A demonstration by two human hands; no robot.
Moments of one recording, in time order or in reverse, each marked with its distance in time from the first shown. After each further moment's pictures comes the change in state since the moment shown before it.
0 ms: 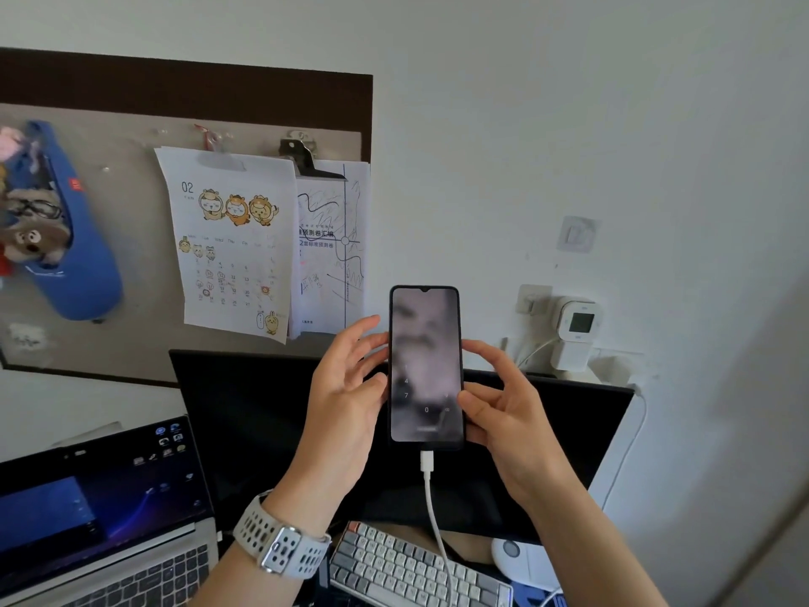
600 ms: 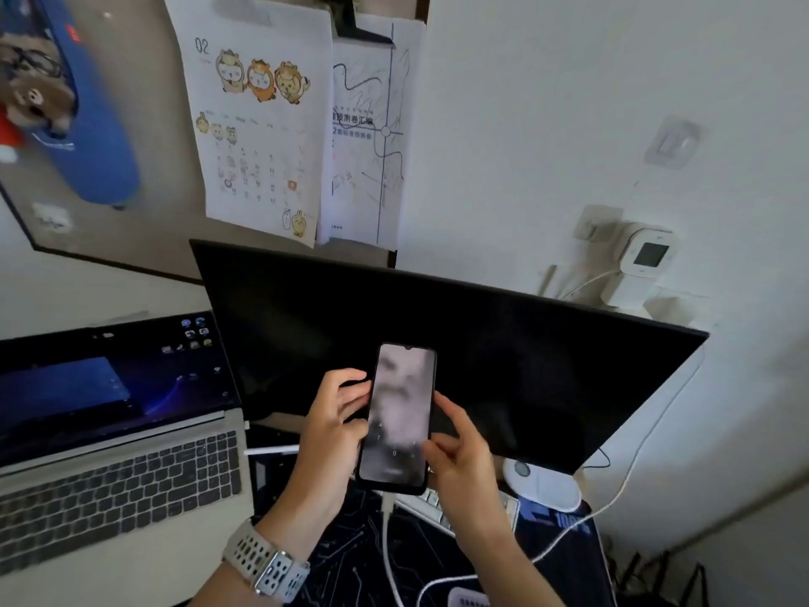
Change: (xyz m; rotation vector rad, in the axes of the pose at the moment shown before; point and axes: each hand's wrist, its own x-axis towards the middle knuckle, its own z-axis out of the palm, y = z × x) left_hand -0.073 -0.085 -0.093 0.352 0.231 -0.338; right_hand -0.068 0.146 0.044 -0.258 0.110 0.346
